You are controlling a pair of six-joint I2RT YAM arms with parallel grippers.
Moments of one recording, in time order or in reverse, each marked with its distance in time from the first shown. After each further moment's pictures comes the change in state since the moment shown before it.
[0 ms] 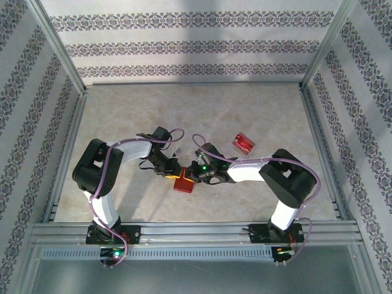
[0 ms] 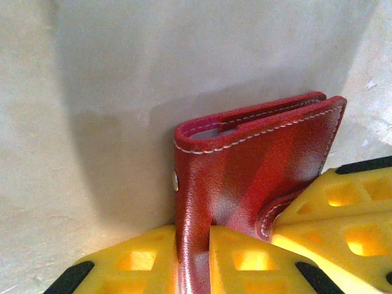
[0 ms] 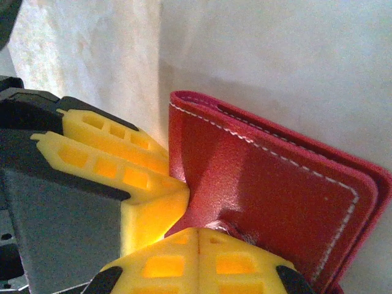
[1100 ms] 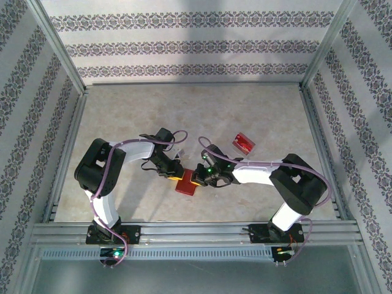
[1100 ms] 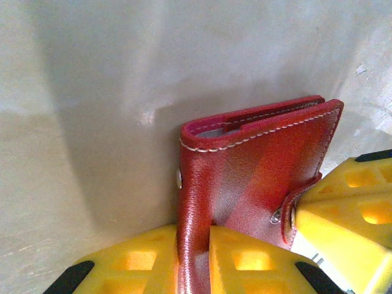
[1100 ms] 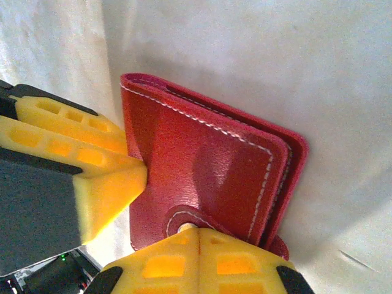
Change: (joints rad) left arm -0.028 0.013 0.008 0.002 0.019 0.007; right arm -0.007 -0.101 -0.014 -0.193 0.034 0.001
